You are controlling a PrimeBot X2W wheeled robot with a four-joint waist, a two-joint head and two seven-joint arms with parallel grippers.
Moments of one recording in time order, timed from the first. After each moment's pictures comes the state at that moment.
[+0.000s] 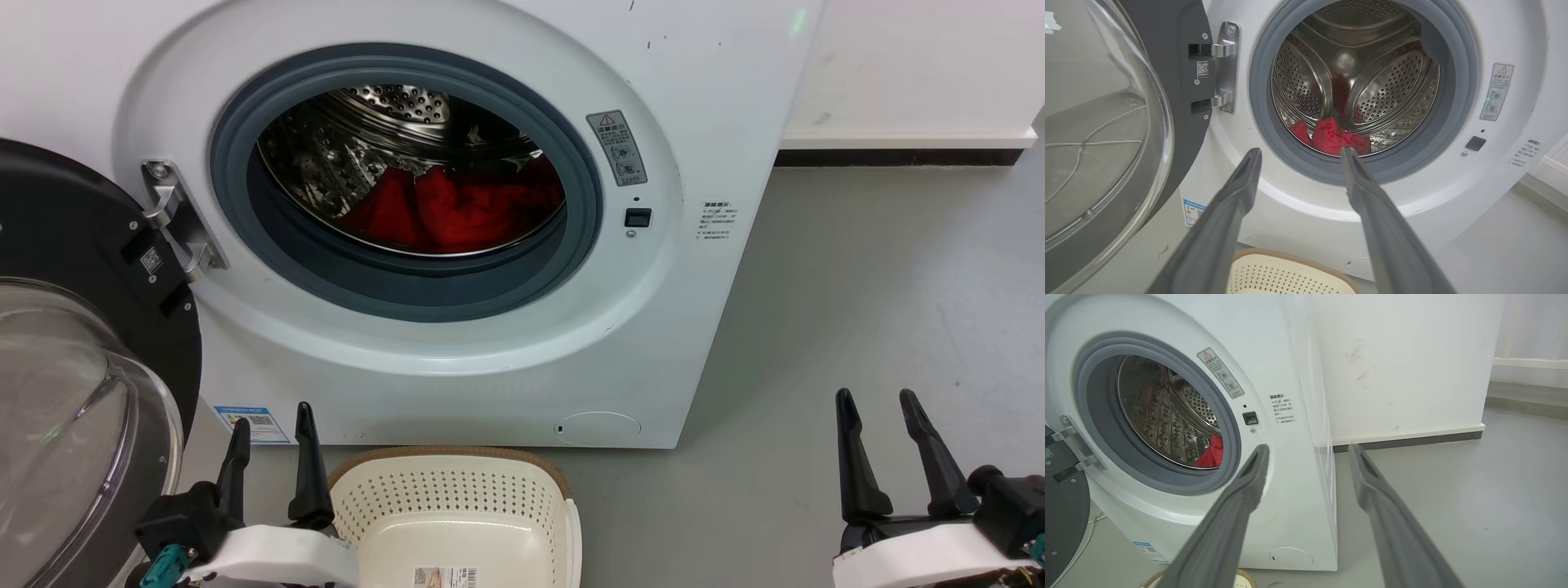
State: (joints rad) left arm 0.04 0.05 0.00 0.05 -0.34 0.06 -0.19; right arm 0.07 -0.05 -0.04 0.00 0.23 0.13 -0.19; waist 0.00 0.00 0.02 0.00
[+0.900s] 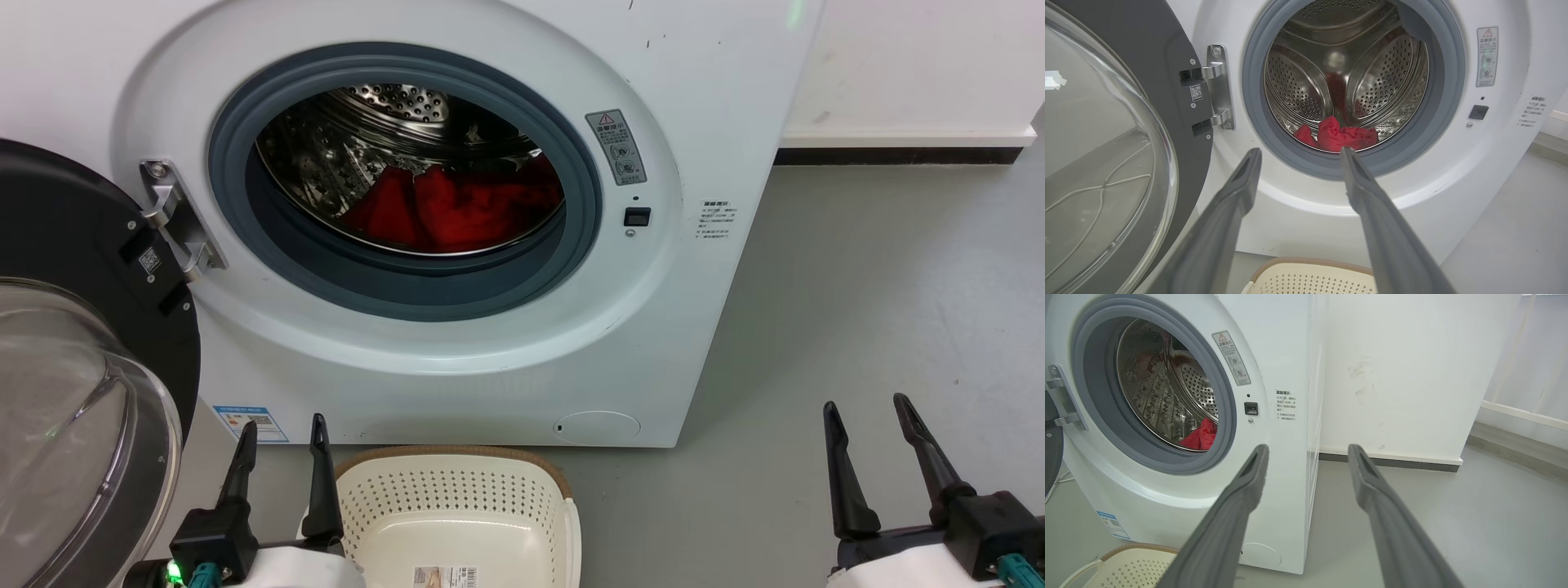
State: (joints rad) left arm 0.07 0.05 0.00 0.05 -0.14 0.05 -0.24; right arm 0.10 -0.05 -0.04 -0.02 0.02 0.13 -0.24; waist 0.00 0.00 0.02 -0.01
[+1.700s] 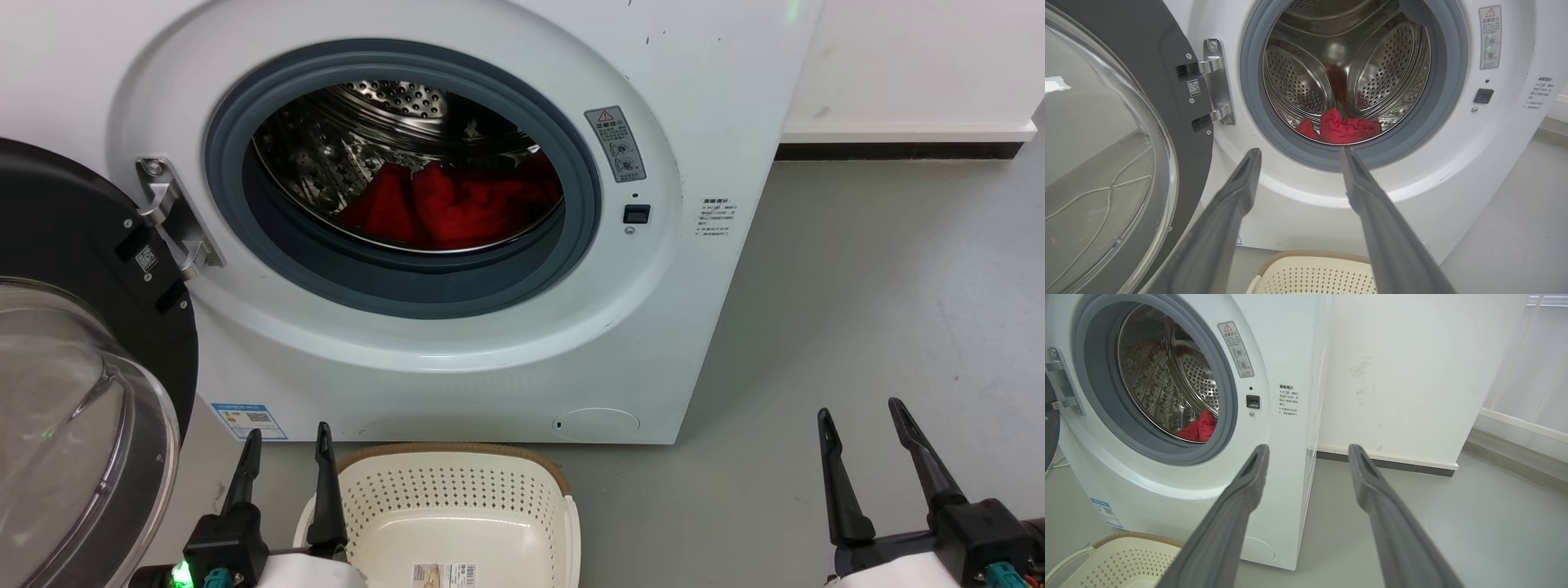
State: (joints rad) left arm 0.08 0.05 -0.01 0.07 -0.10 0.06 -0.26; right arm 0.11 -0.05 -0.03 -0.02 -0.04 0.13 -0.26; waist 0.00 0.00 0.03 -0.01
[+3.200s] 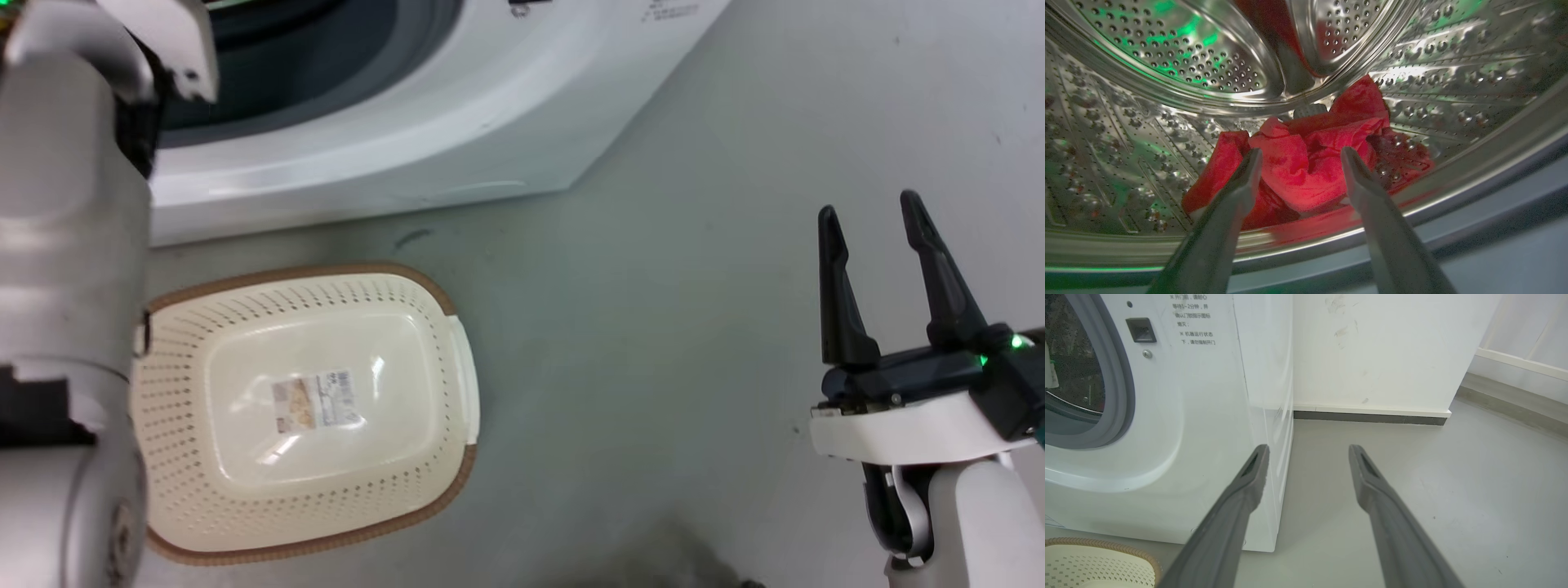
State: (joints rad) left arm -1.24 0.28 -0.07 1.03 0.00 -0.09 -0.11; right arm -0.21 -0.05 0.03 -0.08 0.08 0.13 -0.26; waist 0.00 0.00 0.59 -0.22
